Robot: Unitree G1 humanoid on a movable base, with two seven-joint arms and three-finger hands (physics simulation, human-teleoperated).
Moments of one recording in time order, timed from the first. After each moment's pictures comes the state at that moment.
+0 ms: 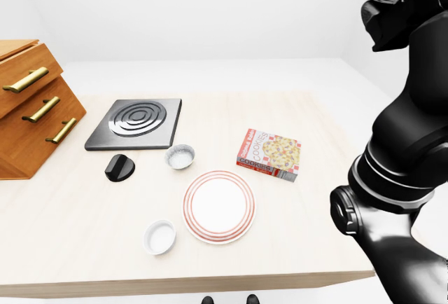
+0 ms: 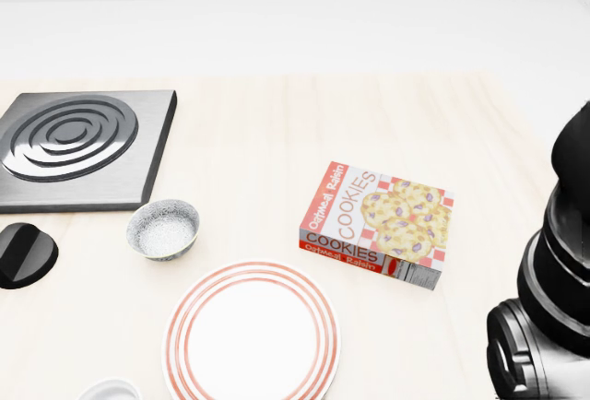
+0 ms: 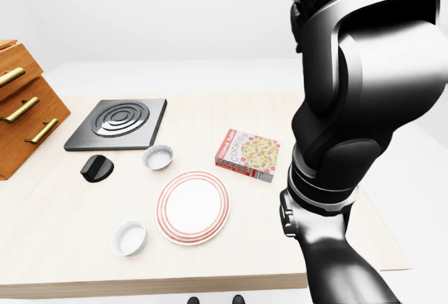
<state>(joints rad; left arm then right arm) -0.02 0.60 1.03 0.04 -0.52 0.09 0.44 -1.10 -0.31 -0.07 -0.47 -1.55 0.09 0.70</state>
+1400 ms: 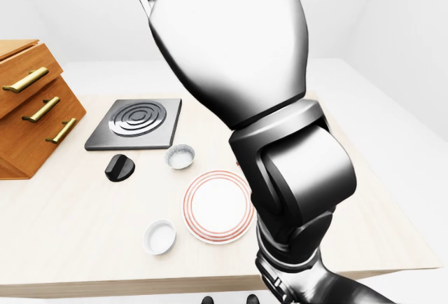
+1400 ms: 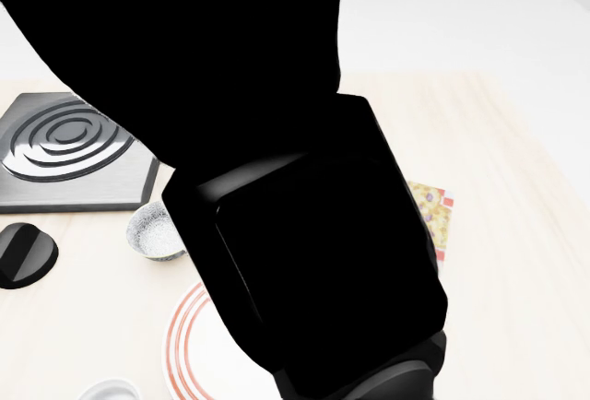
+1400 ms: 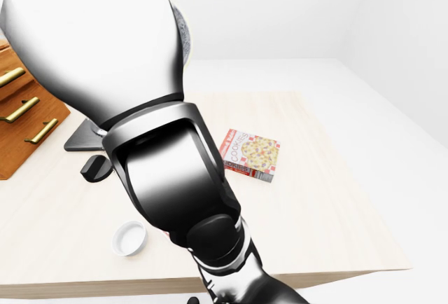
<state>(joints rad) -0.02 0.59 1.01 0.05 -0.52 0.09 0.43 -0.95 0.35 0.26 -0.52 -1.84 -0.06 0.70</state>
